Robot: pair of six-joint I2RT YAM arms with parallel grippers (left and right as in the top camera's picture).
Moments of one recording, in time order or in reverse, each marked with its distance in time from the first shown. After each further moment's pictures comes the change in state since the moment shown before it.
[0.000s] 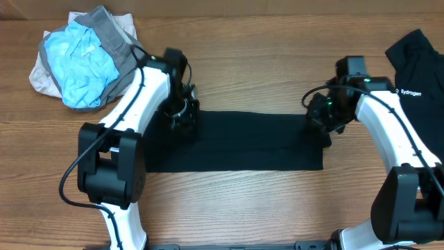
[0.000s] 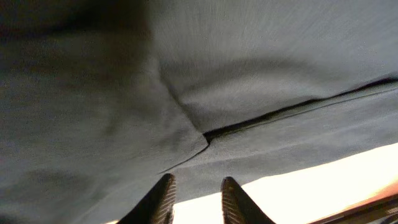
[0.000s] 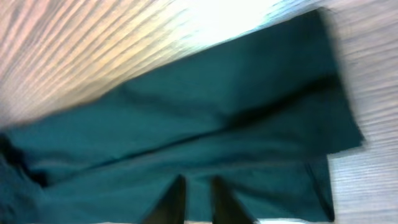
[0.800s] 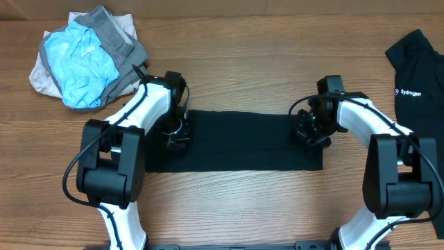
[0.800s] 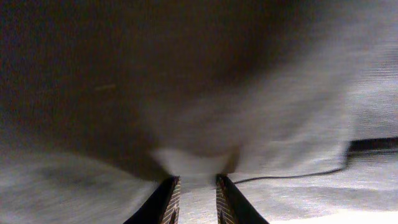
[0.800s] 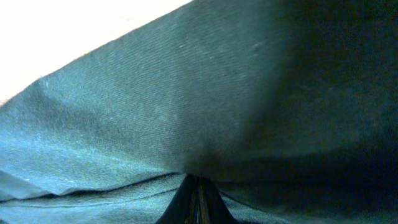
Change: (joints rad) left arm 0.024 0.000 -0.204 0.093 -0.138 -0.071; right arm 0.015 0.173 -0.159 0.231 -0.072 0.008
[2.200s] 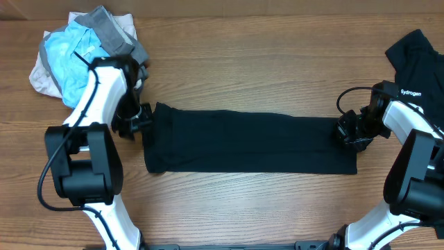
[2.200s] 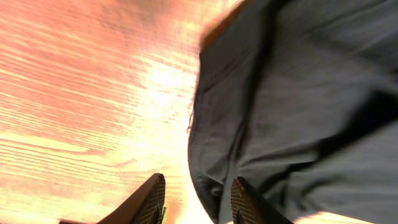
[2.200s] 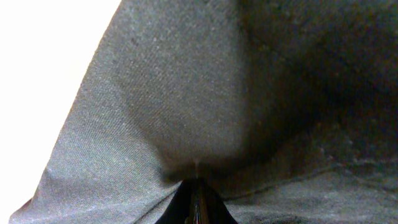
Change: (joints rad) left arm 0.250 -0.005 0.215 -0.232 -0.143 -0.048; right arm -0.340 0.015 0.026 -0.078 0.050 0.124
